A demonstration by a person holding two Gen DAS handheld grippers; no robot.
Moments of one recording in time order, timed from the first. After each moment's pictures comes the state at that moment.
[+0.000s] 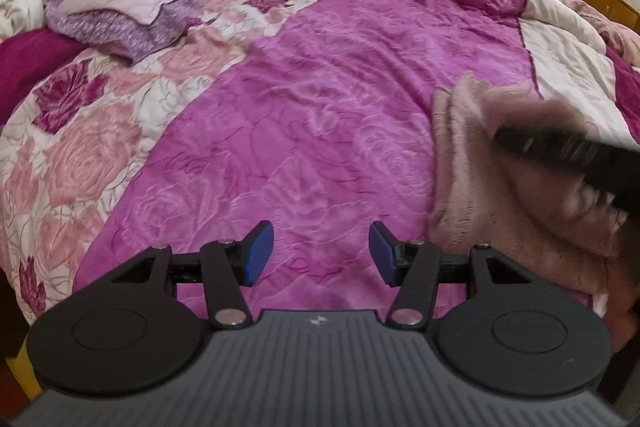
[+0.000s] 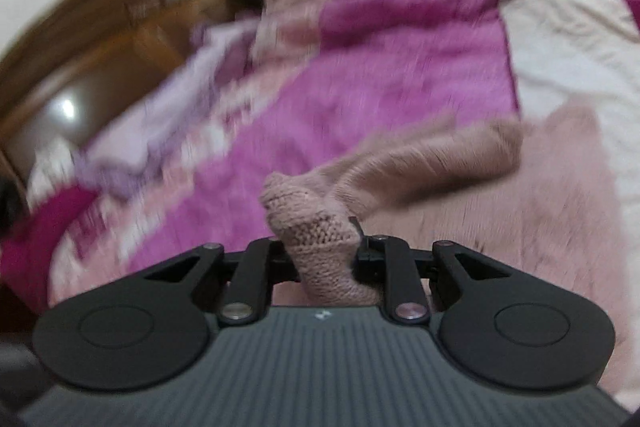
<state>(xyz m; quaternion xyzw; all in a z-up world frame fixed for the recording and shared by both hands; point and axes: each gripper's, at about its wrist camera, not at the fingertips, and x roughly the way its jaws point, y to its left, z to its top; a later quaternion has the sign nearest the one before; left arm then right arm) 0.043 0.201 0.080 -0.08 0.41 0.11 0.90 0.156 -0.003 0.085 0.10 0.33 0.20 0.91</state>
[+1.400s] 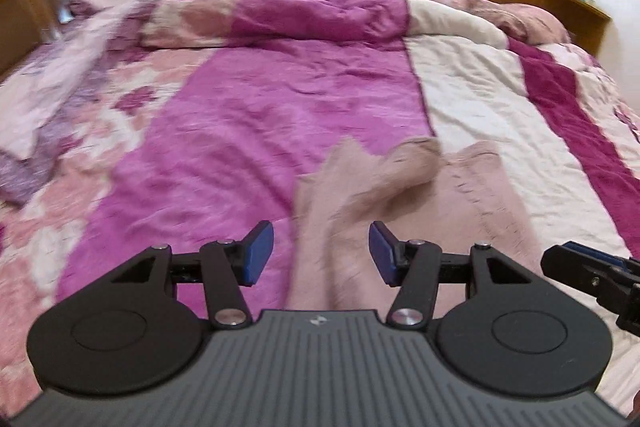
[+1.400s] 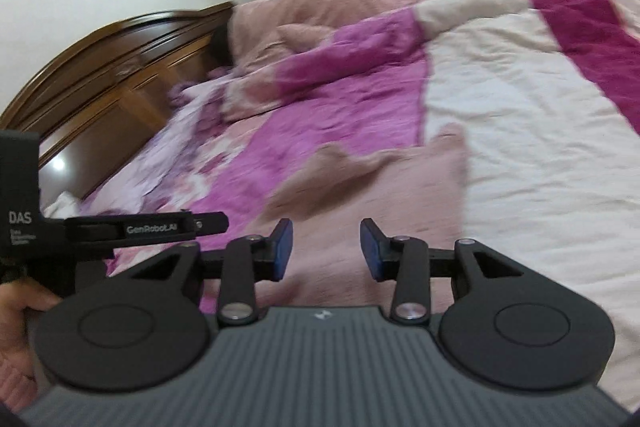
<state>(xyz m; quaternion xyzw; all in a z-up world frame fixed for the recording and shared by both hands) 0.130 0.121 0.131 -0.01 0.36 -0.04 0.93 0.096 -0.123 0.128 0.19 0.28 0.12 0.93</state>
